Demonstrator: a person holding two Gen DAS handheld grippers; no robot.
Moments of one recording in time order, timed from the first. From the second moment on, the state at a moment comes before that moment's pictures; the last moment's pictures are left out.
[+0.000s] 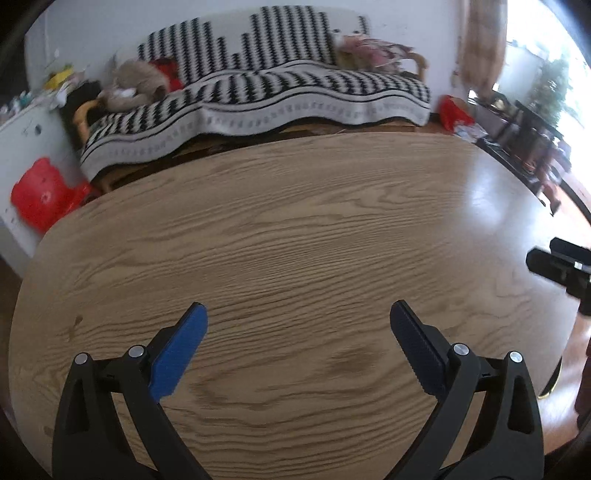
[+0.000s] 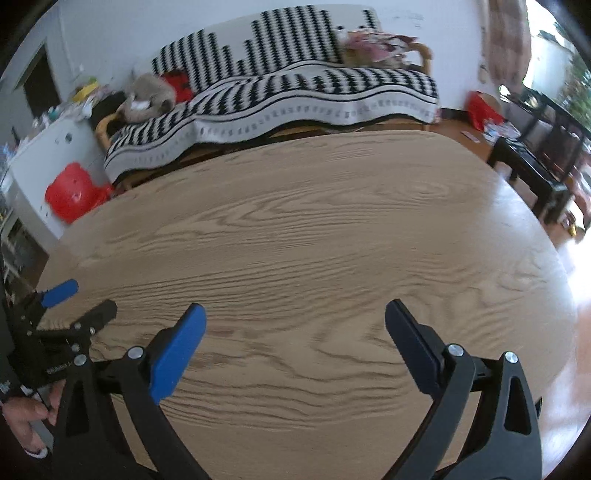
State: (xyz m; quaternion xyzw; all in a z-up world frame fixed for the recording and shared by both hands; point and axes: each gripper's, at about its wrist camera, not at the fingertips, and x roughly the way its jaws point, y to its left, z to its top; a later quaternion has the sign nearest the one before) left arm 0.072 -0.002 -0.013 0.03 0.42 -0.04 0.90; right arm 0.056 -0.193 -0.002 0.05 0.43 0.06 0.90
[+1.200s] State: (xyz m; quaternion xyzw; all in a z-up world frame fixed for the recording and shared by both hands) left arm 0.066 0.006 -0.024 0.02 0.44 -0.03 0.90; right arm 0.062 -0.175 -0.018 0.04 0.43 0.07 0.90
